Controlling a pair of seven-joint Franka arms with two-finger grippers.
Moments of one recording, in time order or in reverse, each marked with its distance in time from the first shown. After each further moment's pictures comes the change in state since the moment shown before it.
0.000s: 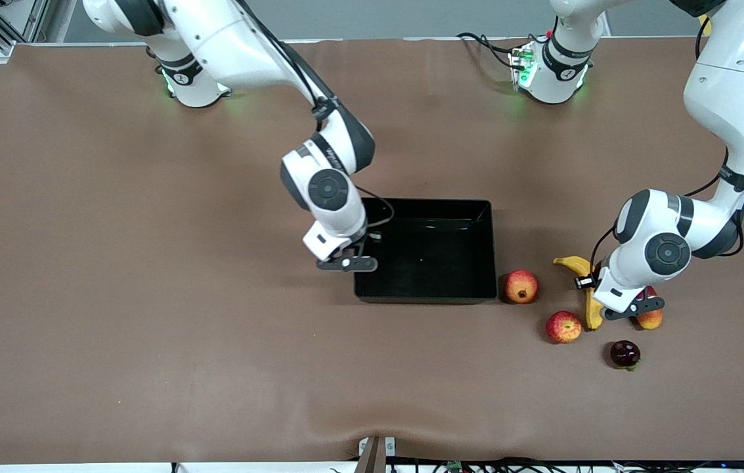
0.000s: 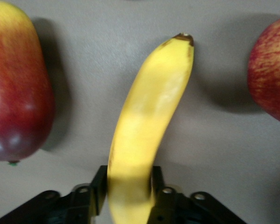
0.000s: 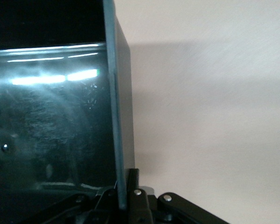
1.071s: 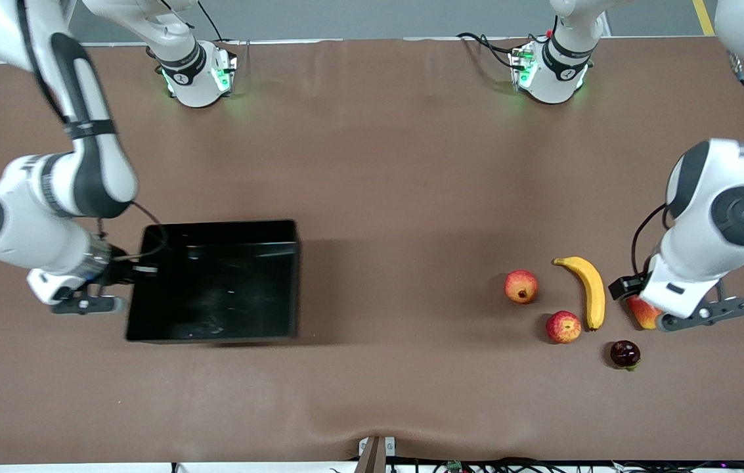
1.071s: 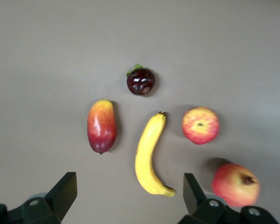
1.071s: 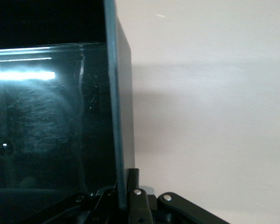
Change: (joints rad) left arm -0.002 -0.196 -0.180 0.354 -0.033 -0.434 0.013; right arm -0.662 -0.330 -0.014 -0.332 -0.001 -0.053 -0.770
